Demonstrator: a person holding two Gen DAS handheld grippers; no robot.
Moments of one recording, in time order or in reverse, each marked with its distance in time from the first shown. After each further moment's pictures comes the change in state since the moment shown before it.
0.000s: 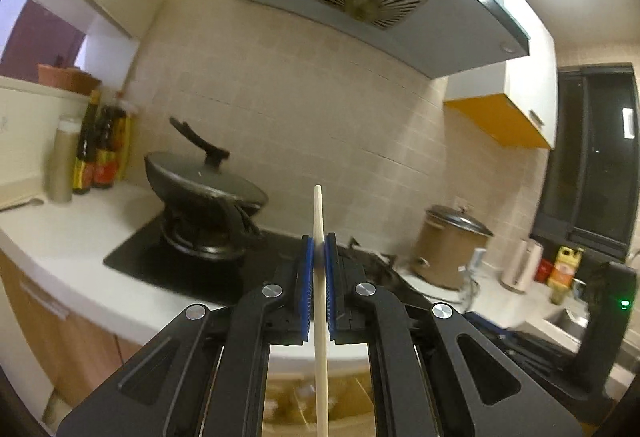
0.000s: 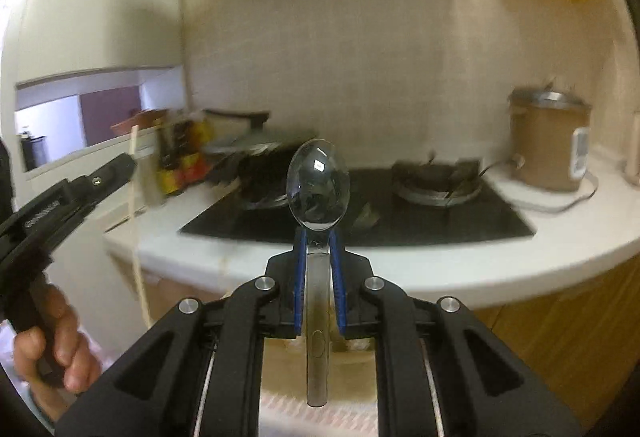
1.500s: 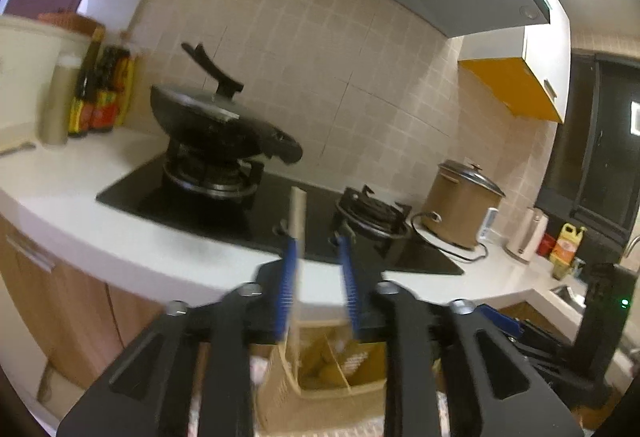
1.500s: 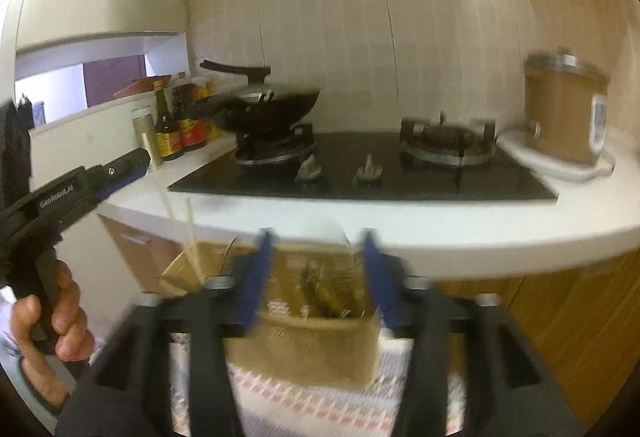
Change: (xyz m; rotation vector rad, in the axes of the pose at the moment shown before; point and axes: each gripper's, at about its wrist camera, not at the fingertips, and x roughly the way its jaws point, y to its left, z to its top) left arm 0.016 0.047 -0.058 -0.066 0.180 -0.033; right arm 0.019 -0.026 -0.068 0.044 0.166 0.122
